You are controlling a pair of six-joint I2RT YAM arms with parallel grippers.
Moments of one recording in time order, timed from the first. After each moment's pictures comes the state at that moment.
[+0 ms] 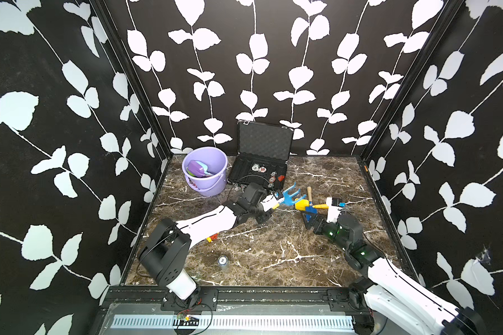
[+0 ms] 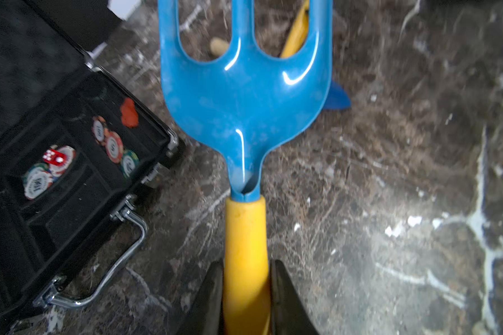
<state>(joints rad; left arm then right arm) -0.76 1.55 0.97 -0.07 0.19 0.34 0.50 0.83 0.34 0.18 -0.15 0.66</state>
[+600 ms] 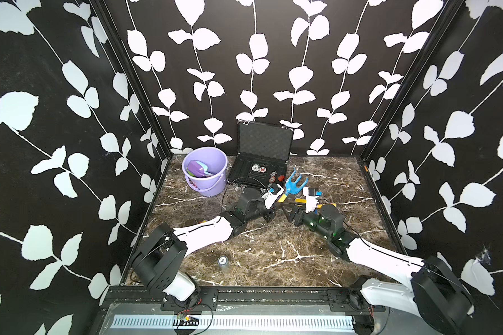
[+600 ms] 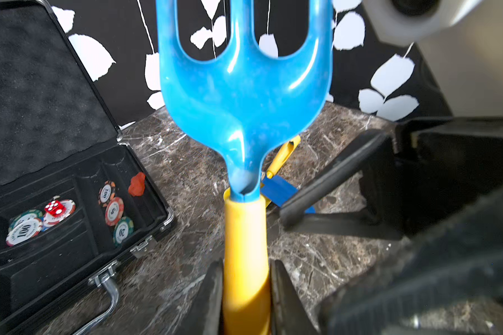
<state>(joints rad) -0.80 1.51 0.83 0.35 0.22 0.08 0.65 1.19 0.48 0.55 -0.19 0.56</state>
